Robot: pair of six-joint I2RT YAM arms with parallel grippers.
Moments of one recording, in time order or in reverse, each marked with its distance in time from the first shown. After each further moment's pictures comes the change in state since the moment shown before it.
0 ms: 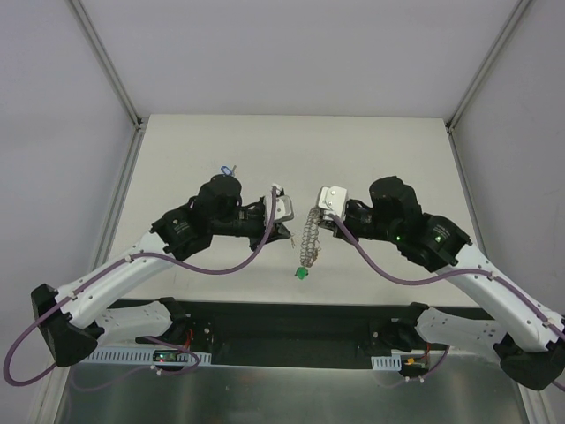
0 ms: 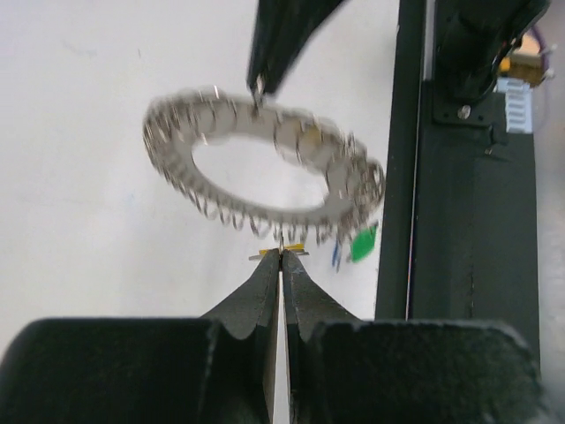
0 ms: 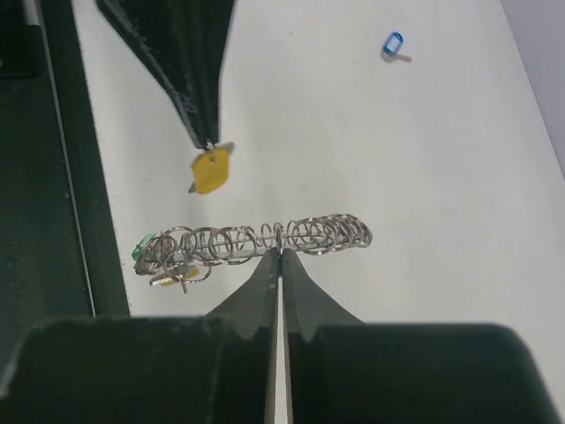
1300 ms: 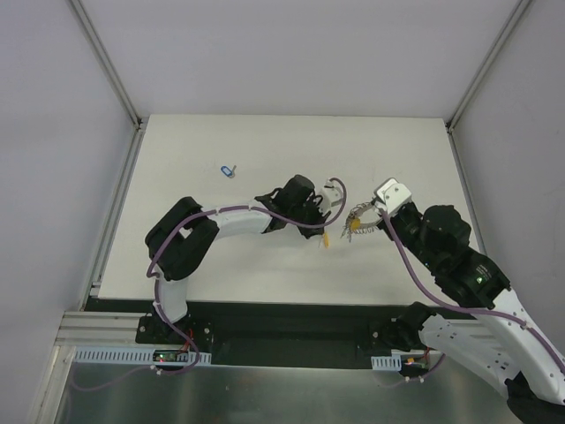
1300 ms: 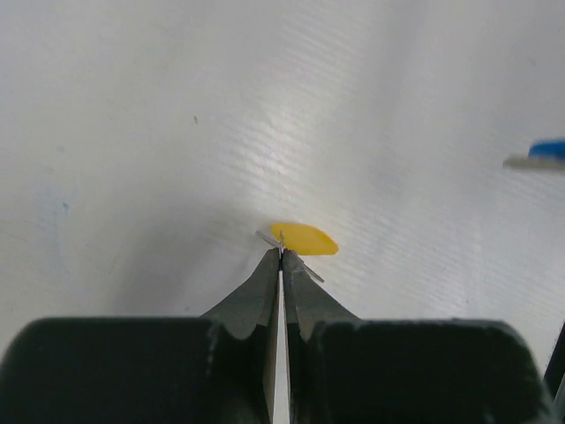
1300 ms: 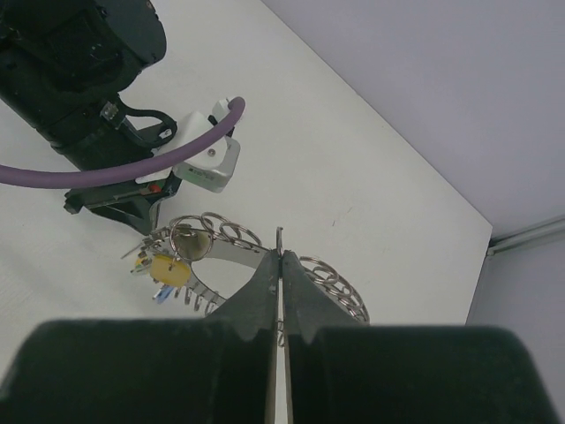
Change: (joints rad) left arm 0.000 0.842 0.130 0.384 -0.159 -0.214; right arm -0.138 -0.356 -0.206 0.101 0.514 0.090
